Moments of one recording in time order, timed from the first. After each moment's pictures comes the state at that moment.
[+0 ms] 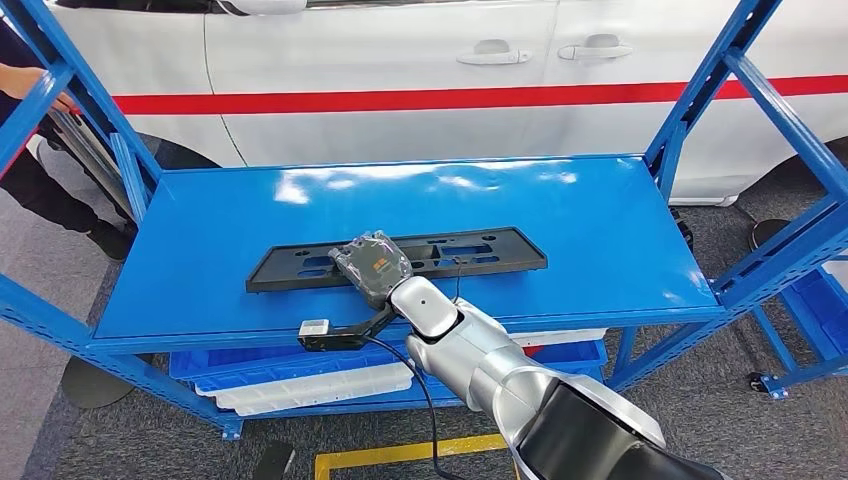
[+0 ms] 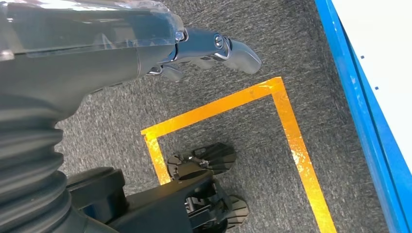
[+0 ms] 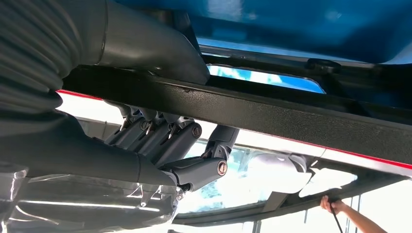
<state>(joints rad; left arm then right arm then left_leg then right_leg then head) -0.20 -0.26 0.98 -0.20 -1.30 0.15 -0.34 -0.91 0.33 0.87 -0.34 1.13 -0.56 -0.12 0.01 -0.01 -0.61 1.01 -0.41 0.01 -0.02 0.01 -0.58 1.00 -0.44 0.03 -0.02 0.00</state>
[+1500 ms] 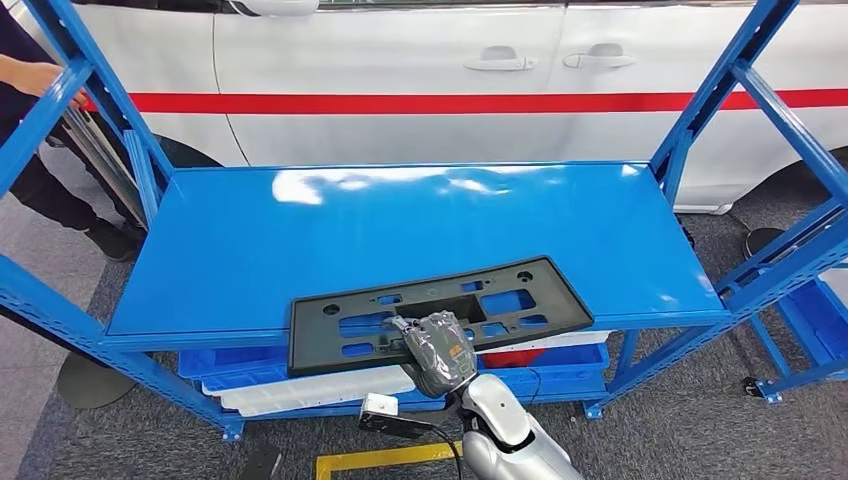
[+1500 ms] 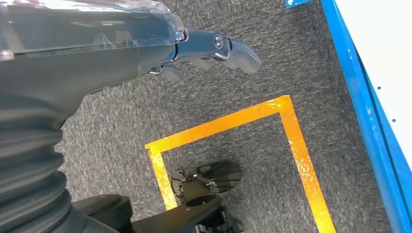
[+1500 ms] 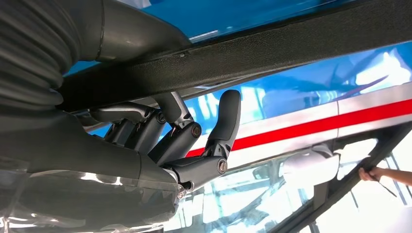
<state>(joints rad) -0.18 -0.22 0.89 -0.20 -1.20 0.17 -0.32 -0.24 0.07 0.60 -1.16 1.03 -0.52 -0.26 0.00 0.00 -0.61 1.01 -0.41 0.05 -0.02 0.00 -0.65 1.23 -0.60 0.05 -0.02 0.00</state>
